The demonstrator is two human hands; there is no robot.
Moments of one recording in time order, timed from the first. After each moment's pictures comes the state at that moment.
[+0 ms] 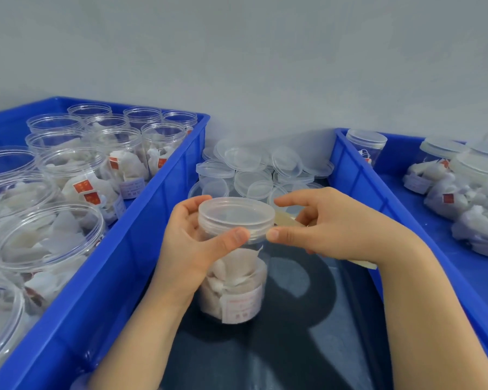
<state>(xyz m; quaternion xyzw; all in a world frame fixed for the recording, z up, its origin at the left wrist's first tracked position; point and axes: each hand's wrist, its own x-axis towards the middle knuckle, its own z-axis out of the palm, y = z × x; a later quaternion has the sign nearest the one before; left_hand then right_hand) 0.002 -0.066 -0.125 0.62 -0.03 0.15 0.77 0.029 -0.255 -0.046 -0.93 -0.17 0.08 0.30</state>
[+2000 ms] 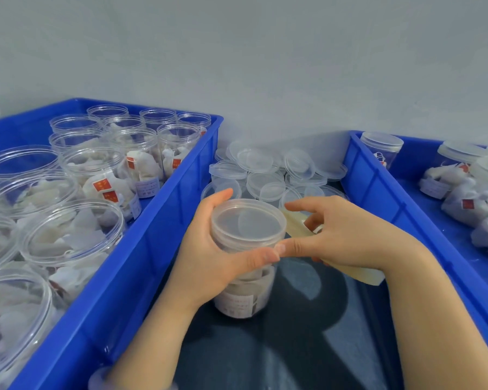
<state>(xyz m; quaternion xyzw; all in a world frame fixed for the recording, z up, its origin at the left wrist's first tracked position) -0.005 -0.061 -0.124 0.74 -0.06 0.15 0.66 0.028 -0.247 -0.049 -0.93 -0.16 0.12 0.31</state>
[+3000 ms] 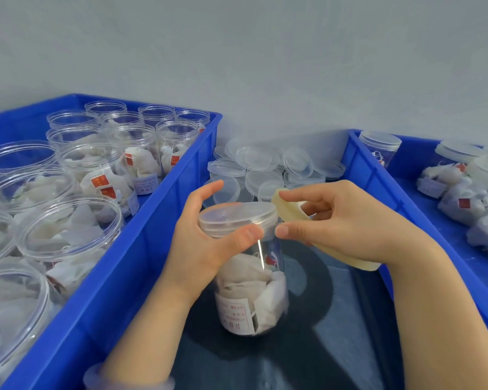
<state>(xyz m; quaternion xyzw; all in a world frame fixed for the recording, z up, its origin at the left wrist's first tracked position) -0.004 -0.057 -0.120 0.70 -0.05 0.16 0.70 0.027 -0.250 -0.045 -0.92 -0.18 0.06 0.35</state>
